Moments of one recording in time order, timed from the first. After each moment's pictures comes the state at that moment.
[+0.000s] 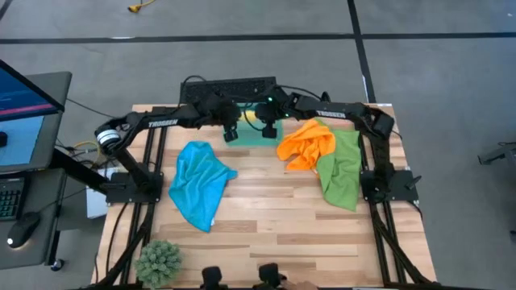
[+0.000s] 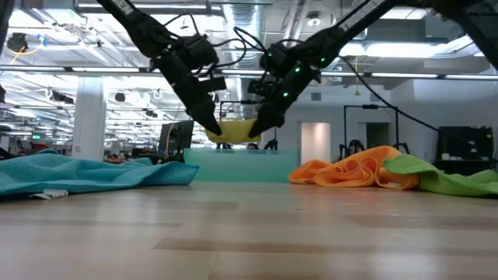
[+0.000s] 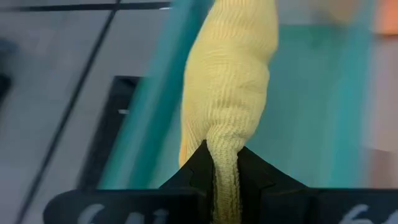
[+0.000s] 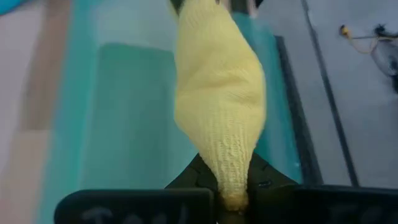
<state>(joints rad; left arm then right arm) 0.62 1.65 1.07 -0.19 -0.06 0.45 -0.51 2.01 1.49 -0.28 -0.08 -0.62</state>
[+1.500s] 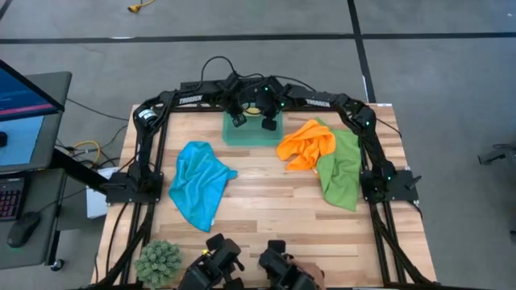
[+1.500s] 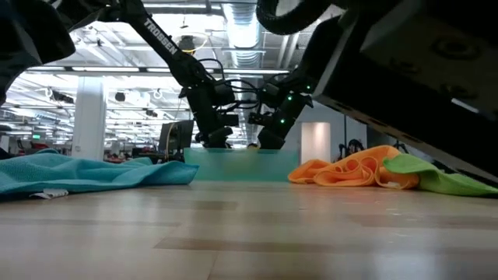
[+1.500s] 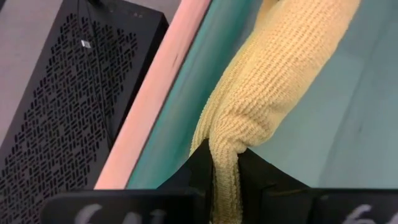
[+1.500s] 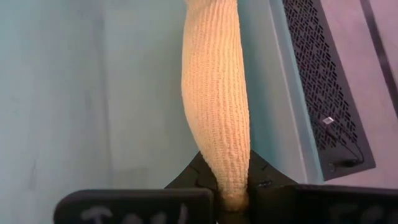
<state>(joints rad) 0.80 2.10 1.54 -0.55 0.06 0.36 -0.66 2.24 1.71 -0.46 -0.15 -0.59</state>
